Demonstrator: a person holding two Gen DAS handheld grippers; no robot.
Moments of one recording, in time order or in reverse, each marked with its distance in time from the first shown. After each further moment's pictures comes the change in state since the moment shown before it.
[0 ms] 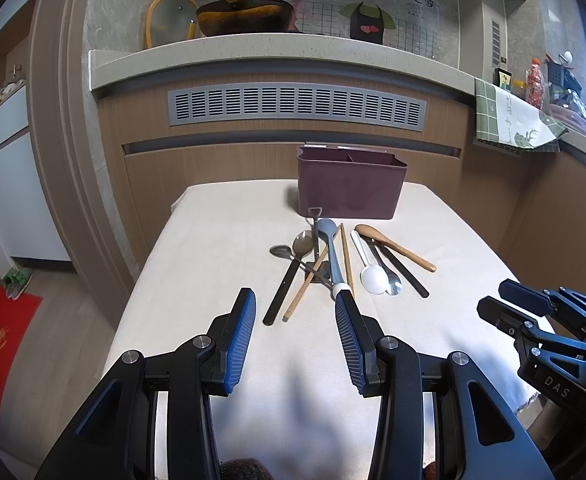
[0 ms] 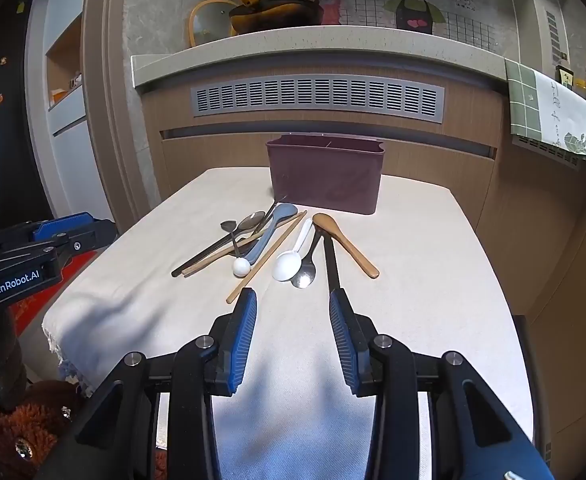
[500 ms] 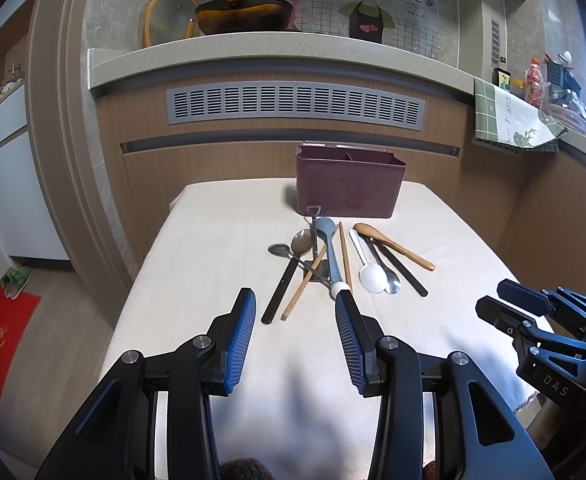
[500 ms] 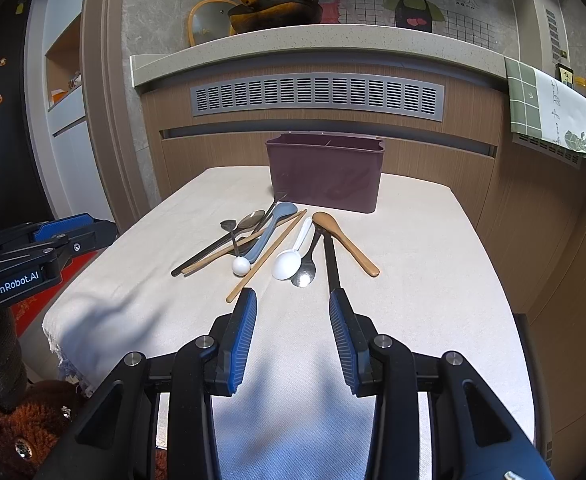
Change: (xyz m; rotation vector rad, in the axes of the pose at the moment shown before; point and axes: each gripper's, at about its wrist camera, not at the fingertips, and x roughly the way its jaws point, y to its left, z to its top) left arm 0.000 0.001 0.000 -0.004 0.004 -0.006; right arm 0.000 0.000 0.001 0.001 0.008 -0.001
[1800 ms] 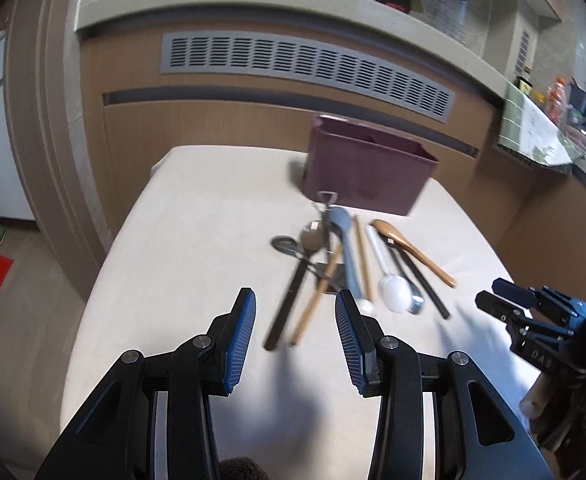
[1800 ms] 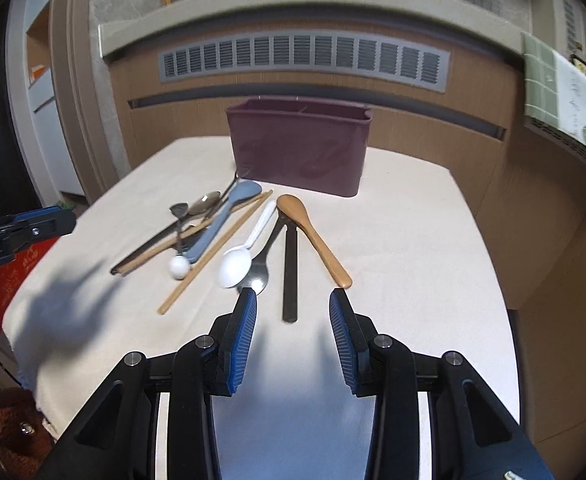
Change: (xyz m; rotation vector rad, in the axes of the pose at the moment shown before) left arm 0.085 0.049 0.025 -0.137 0.141 -0.083; right arm 0.089 -0.042 0.025 -0.057 0.141 -0.036
